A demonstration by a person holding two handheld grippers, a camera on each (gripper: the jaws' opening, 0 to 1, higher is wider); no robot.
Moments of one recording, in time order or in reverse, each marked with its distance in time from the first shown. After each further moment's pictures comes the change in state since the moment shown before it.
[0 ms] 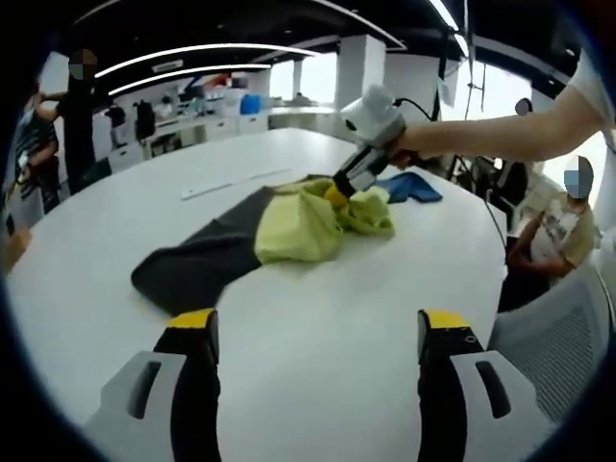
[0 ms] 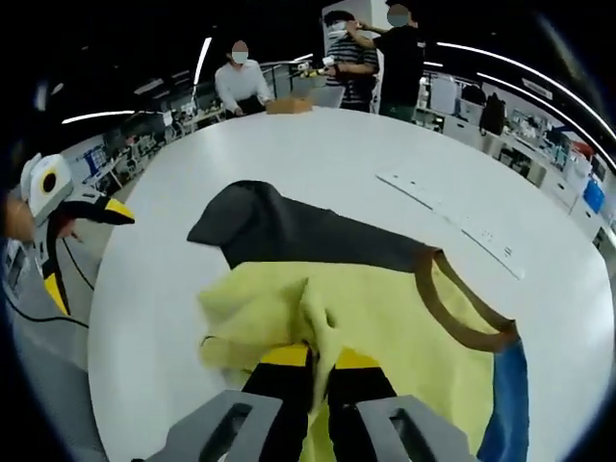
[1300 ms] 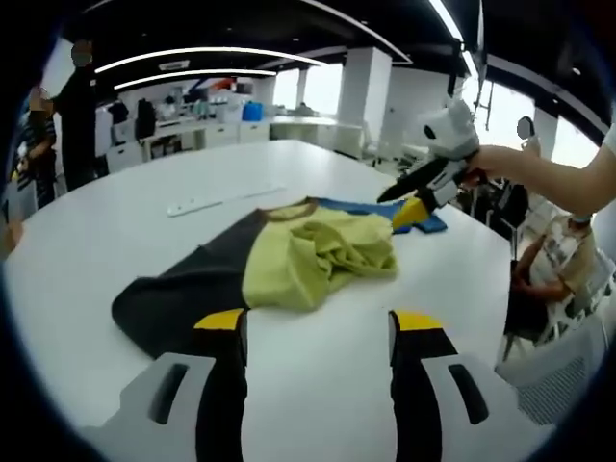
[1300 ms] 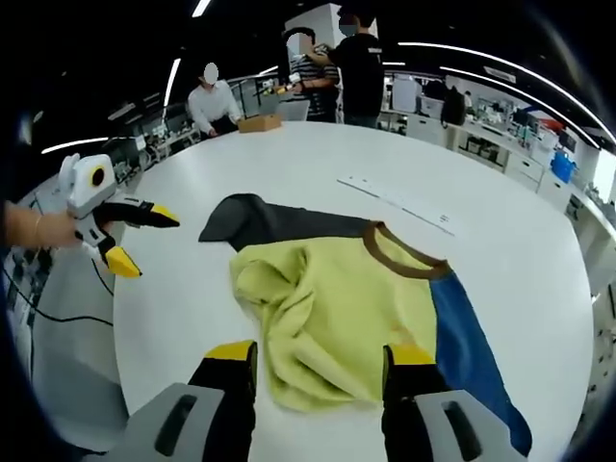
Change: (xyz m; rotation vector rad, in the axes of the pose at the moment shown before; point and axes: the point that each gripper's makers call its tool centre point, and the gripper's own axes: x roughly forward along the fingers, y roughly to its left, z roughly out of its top) left arm 0.042 -0.006 0.046 -0.037 -0.050 -0.015; right arm -0.114 0.004 -0.044 0.122 -0.057 -0.089
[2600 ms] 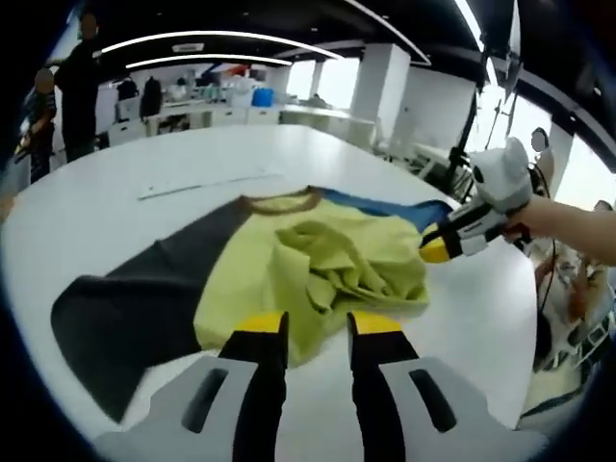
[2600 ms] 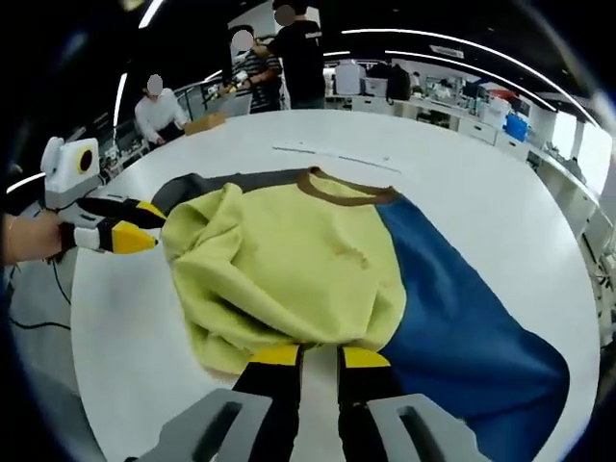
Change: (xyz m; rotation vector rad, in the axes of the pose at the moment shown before) left arm 0.100 -0.004 -0.005 -0.109 0.030 0.020; right arm 0.031 -0.052 -0.068 0.167 0.000 -0.170
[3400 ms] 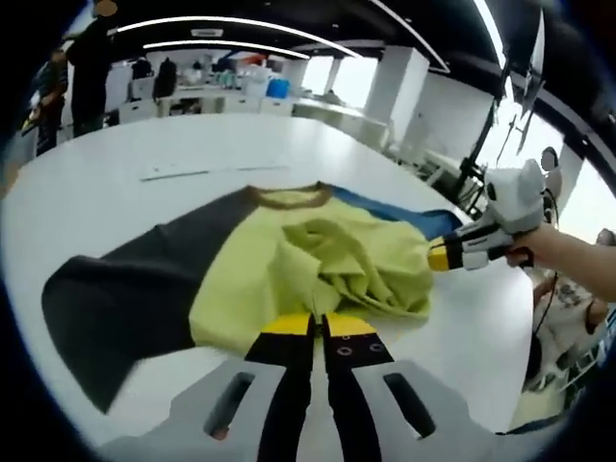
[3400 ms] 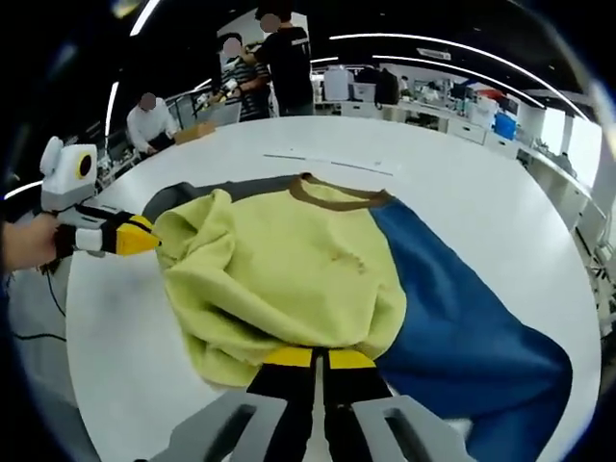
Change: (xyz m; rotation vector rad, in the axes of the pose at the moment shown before) left arm 0.001 0.002 0.005 -0.077 0.018 0.007; right arm -0.003 0.001 0.004 0.022 -0.022 -0.024
